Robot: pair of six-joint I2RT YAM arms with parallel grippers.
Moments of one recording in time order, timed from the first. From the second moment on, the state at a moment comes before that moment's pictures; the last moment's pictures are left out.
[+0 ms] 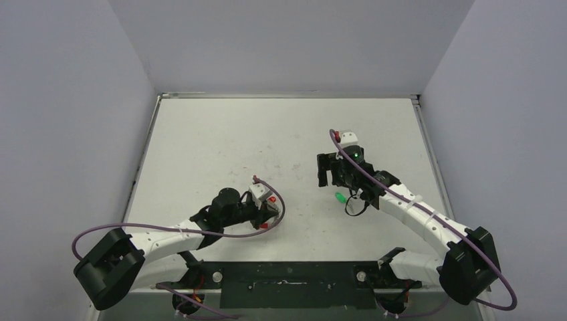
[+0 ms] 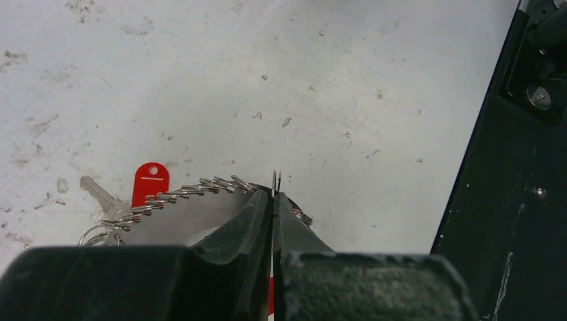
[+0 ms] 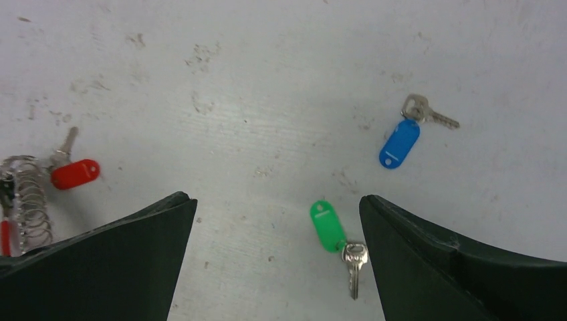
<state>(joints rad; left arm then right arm) -0.79 1.11 0.28 0.47 0.31 -0.11 0.57 1.16 0.82 -0.31 0.17 0.25</state>
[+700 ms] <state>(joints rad) -0.78 1.18 0.29 0.50 0.29 -0.25 0.30 1.16 0.65 -0.49 0.25 0.63</state>
